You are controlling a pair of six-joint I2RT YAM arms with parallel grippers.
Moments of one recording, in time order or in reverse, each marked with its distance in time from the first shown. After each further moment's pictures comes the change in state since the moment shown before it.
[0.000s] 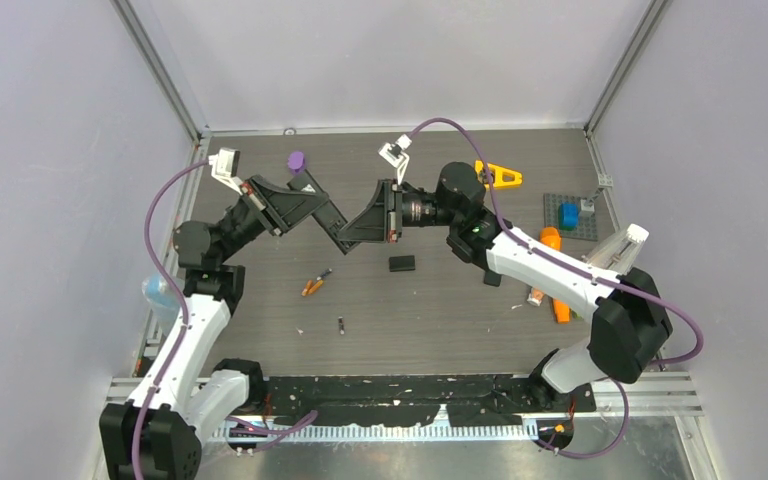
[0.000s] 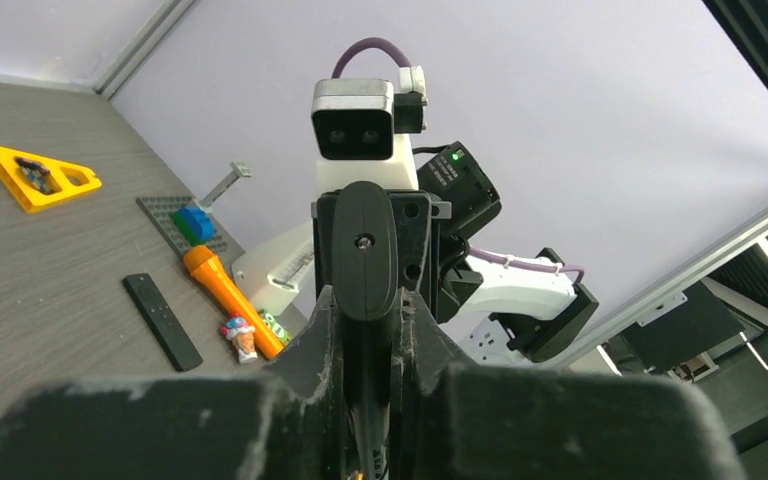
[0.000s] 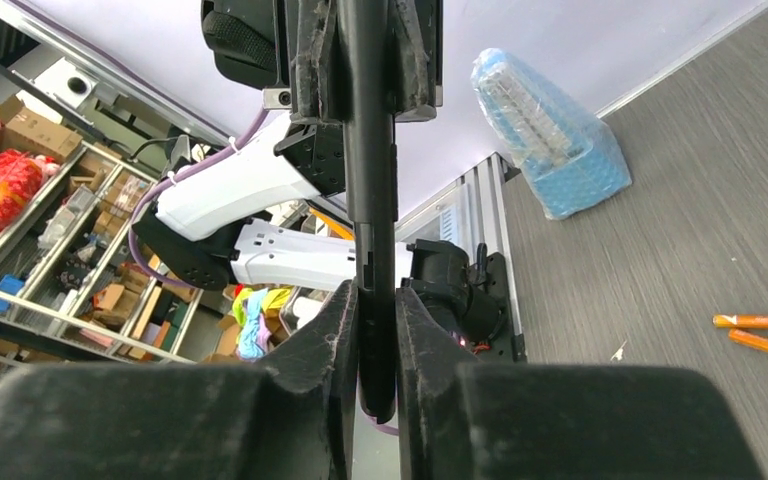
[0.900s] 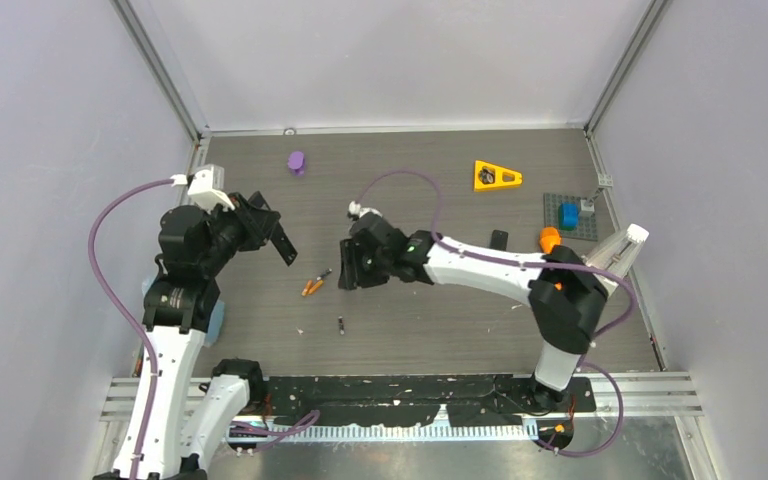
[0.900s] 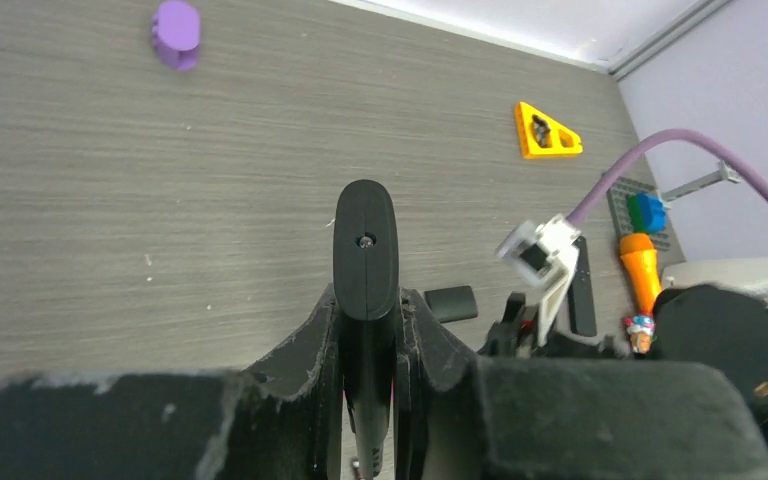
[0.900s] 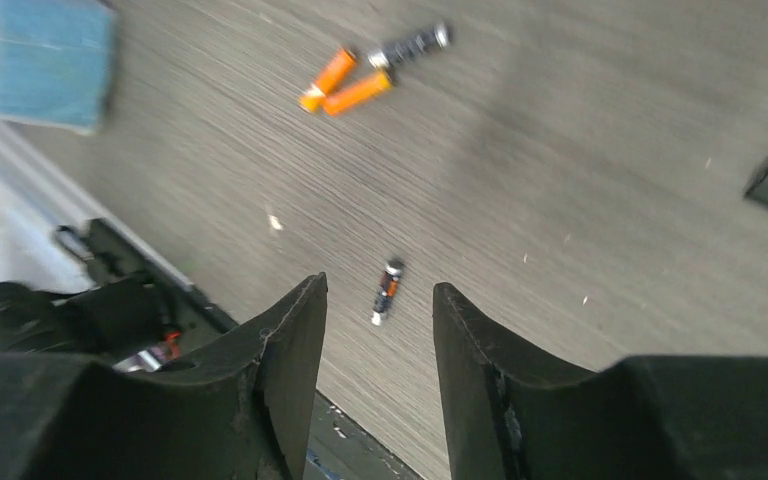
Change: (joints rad) left arm 0.039 -0.178 0.284 -1.236 -0.572 0.883; right arm 0.222 0.241 0.134 -0.773 0.788 -0.232
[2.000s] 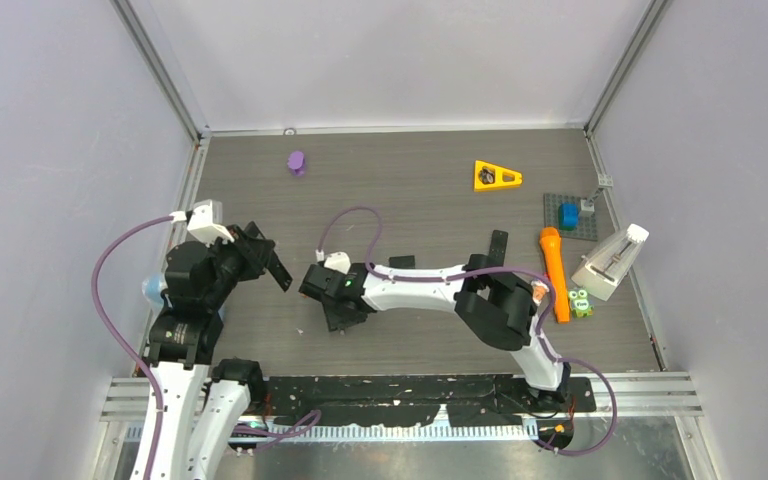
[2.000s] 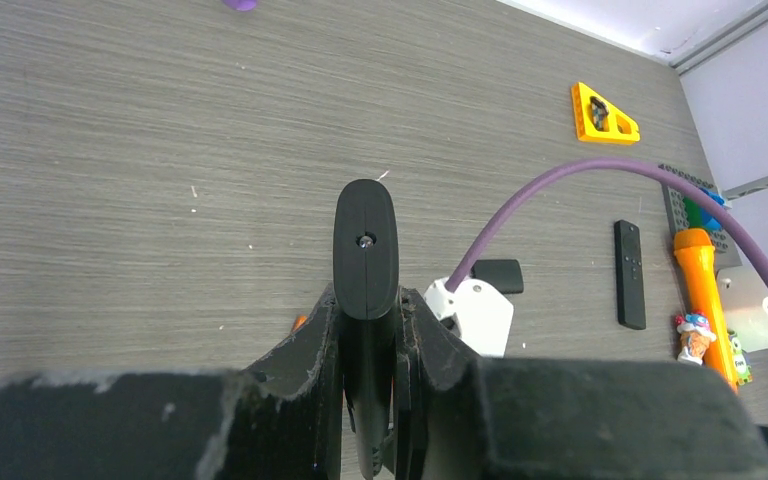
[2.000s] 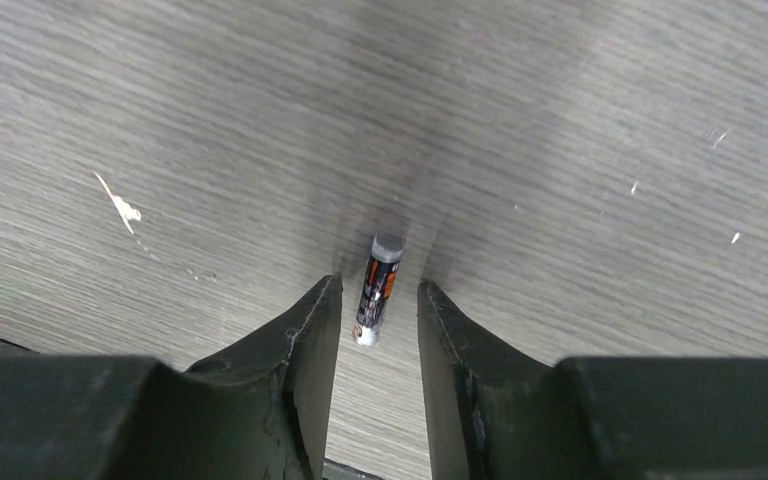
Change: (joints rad) left arm -0.007 -0.200 -0.187 -0.073 -0.109 -0.009; right arm 0.240 0.381 0.288 -0.351 0.255 0.172
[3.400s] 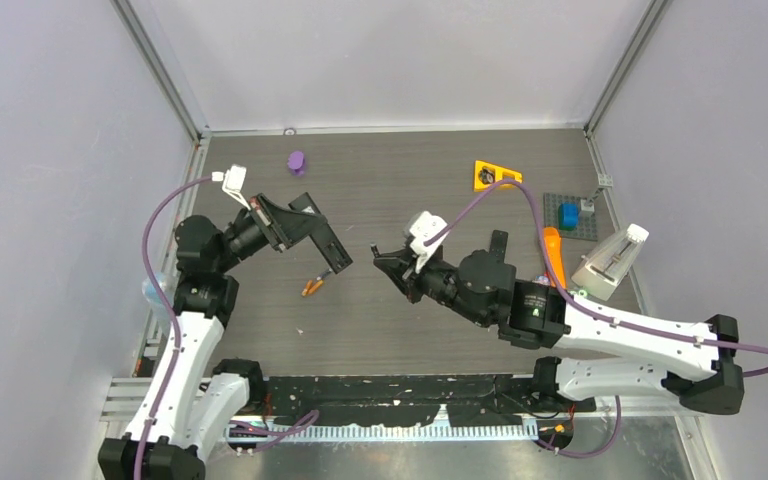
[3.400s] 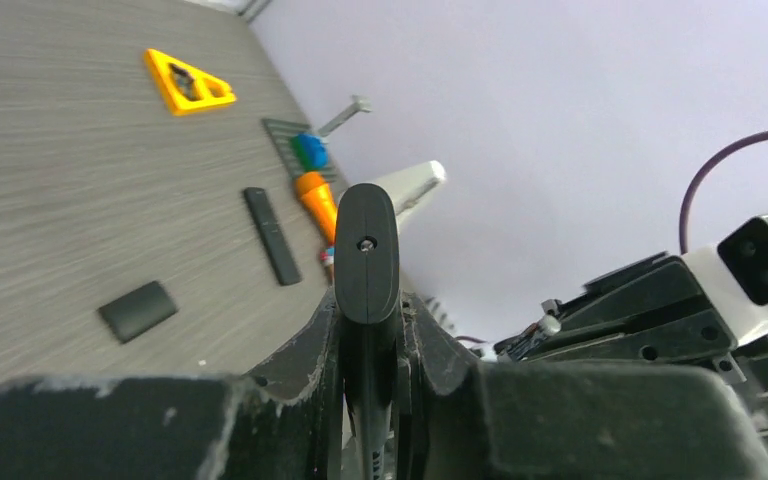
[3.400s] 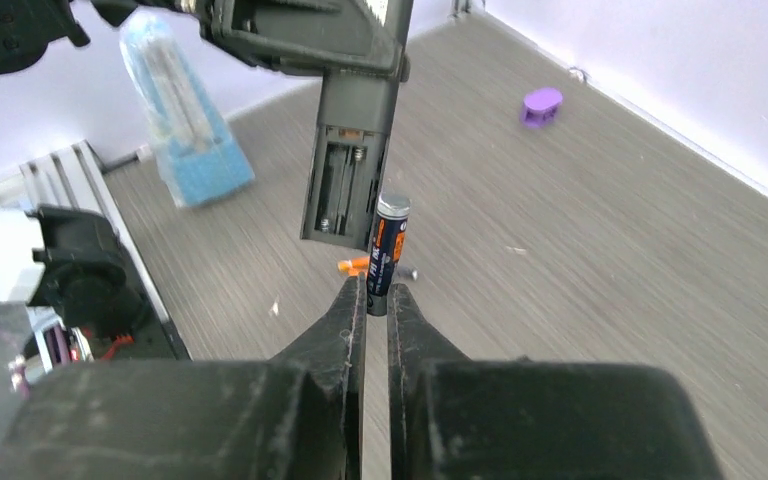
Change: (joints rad) left arm -0.001 0.238 -0.071 0.689 0.670 -0.467; right arm 0.058 -1.101 -0.609 0.650 0.161 -0.819
